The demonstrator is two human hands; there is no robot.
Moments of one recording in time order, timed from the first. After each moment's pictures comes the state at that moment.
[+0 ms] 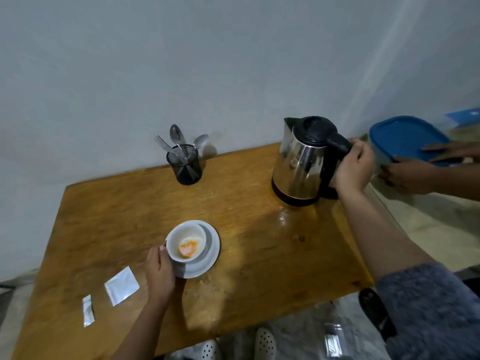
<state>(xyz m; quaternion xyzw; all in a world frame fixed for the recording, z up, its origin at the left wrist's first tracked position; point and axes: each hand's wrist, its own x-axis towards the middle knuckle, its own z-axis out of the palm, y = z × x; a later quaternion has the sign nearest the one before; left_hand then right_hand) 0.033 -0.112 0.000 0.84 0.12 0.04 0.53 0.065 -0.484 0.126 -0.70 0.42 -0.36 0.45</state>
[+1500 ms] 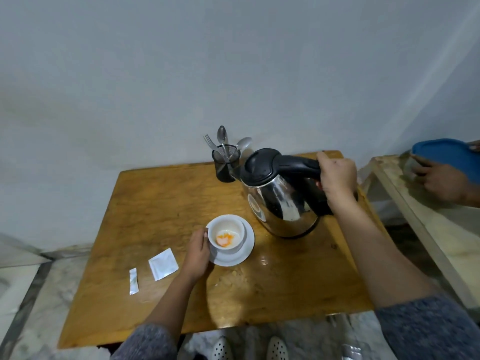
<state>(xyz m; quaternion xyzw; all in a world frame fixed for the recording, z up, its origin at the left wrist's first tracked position) 0.046 -0.083 -0.007 0.85 0.00 -0.07 0.51 0.072 -0.365 0.169 -0.79 0.32 -0.21 0.49</state>
